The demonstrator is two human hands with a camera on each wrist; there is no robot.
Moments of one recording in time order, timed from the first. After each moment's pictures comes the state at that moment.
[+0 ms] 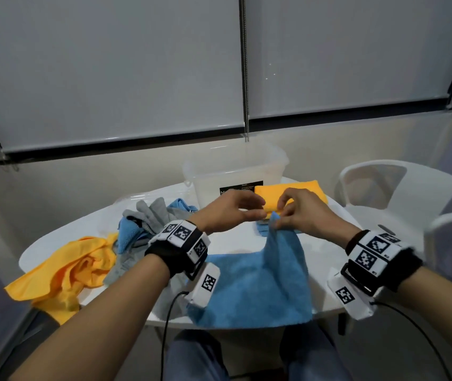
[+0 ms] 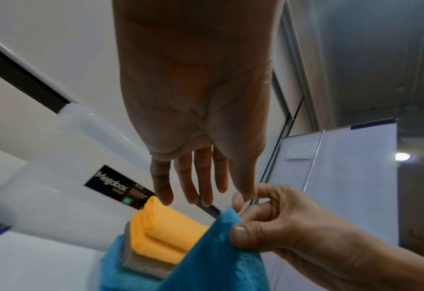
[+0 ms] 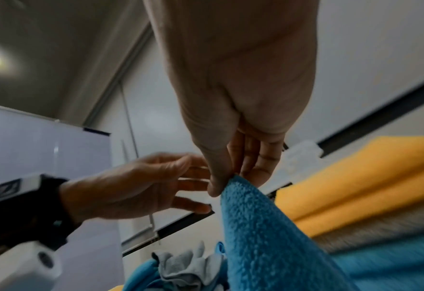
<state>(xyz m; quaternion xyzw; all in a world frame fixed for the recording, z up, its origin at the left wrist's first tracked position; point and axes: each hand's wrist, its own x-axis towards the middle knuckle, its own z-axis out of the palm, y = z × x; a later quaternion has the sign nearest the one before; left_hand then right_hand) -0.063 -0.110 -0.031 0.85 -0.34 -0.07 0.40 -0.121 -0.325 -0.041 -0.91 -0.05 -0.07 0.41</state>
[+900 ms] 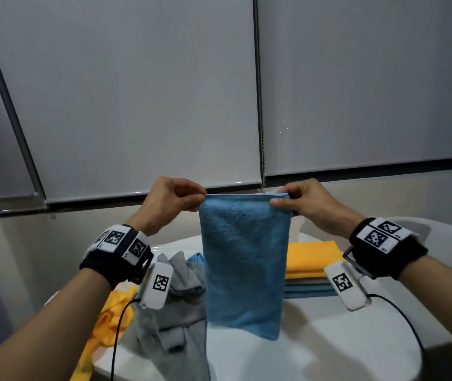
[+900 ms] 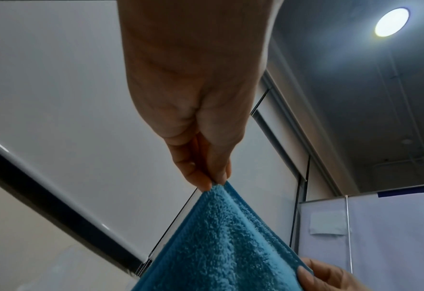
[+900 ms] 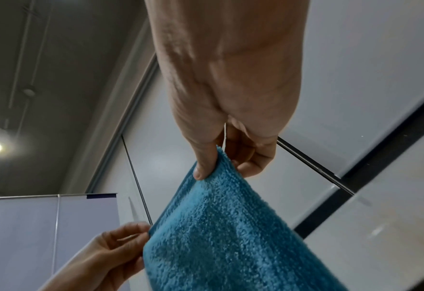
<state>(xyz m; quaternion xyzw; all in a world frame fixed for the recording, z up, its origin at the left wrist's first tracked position) -0.068 0.008 0.118 0.80 -0.23 0.15 0.53 -0.087 -0.305 0.093 -0.80 -0.17 -0.13 0.57</state>
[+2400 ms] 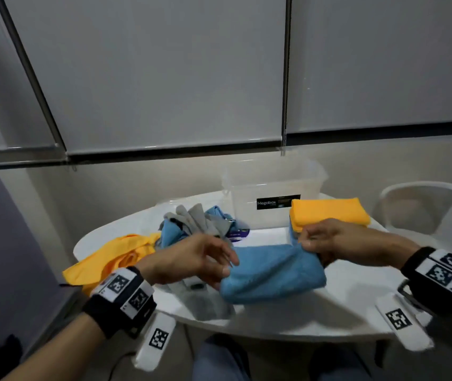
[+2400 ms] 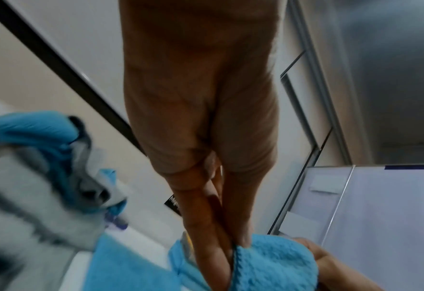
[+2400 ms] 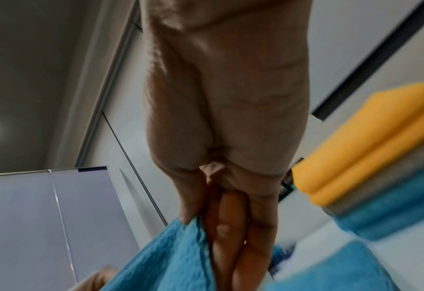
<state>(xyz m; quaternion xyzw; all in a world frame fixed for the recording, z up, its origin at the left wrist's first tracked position) -0.159 0.036 -0.023 0.80 -0.22 -0.24 0.50 -0.151 -0.303 -0.019 -0.80 -0.17 0.22 0.53</state>
